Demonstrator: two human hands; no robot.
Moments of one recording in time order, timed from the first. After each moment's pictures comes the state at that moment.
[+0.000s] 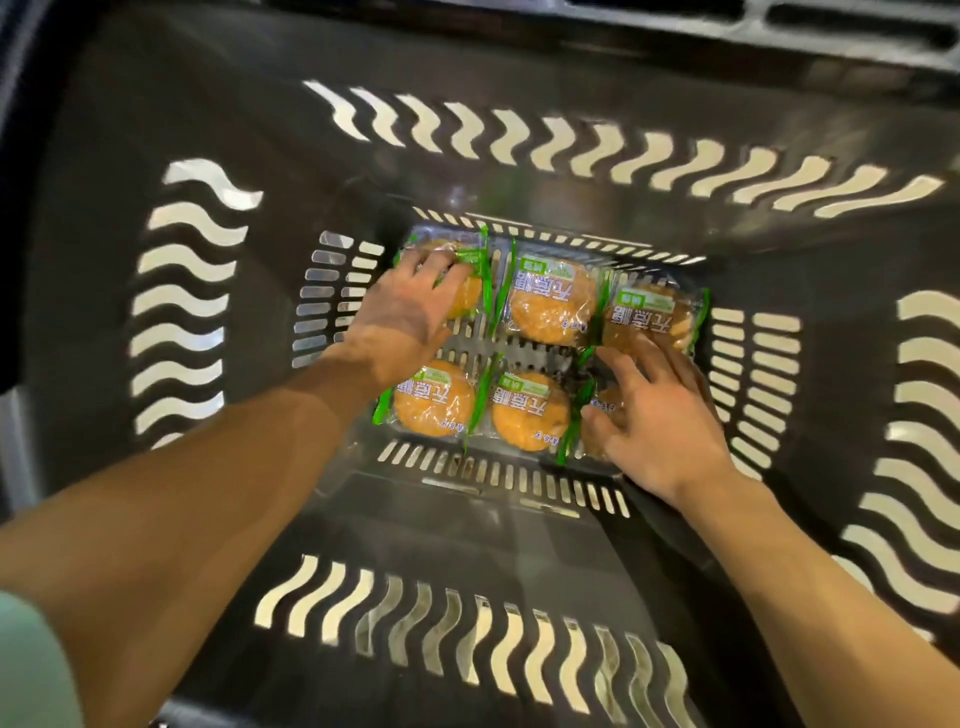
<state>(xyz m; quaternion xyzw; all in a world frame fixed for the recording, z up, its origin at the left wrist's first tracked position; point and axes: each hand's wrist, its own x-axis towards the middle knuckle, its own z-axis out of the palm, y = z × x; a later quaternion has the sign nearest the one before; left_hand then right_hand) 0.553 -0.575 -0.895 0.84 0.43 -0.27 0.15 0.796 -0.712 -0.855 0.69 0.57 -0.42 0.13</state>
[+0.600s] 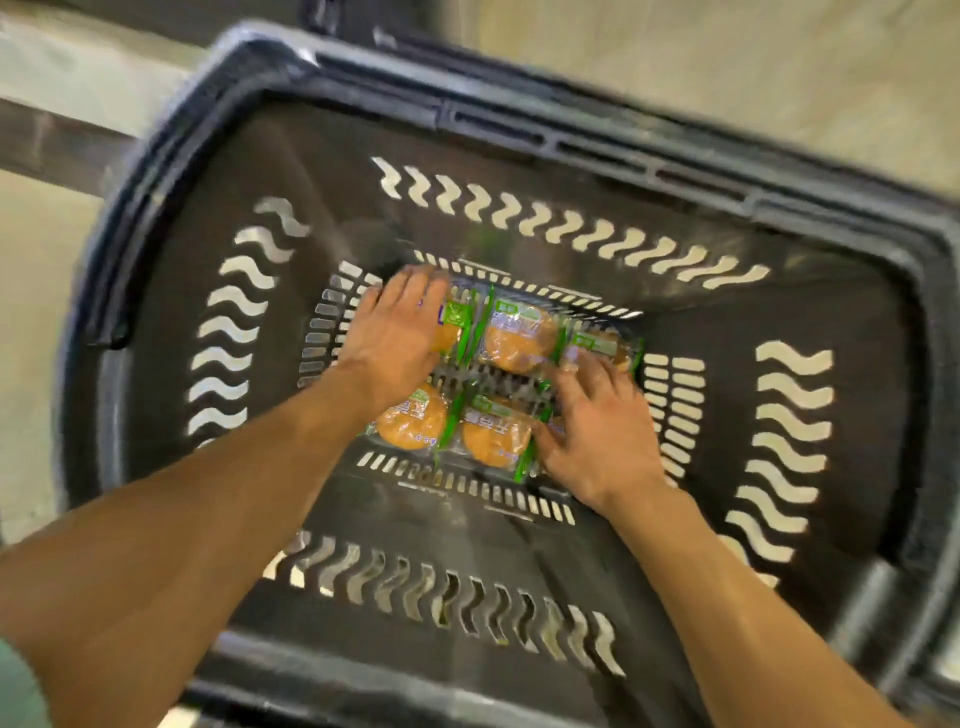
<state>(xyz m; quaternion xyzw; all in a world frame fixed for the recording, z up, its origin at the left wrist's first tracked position) 0.557 -0.583 -0.843 0.82 0.50 -0.22 0.16 0.772 -0.693 -0.788 0.69 0.62 -0.34 0.16</state>
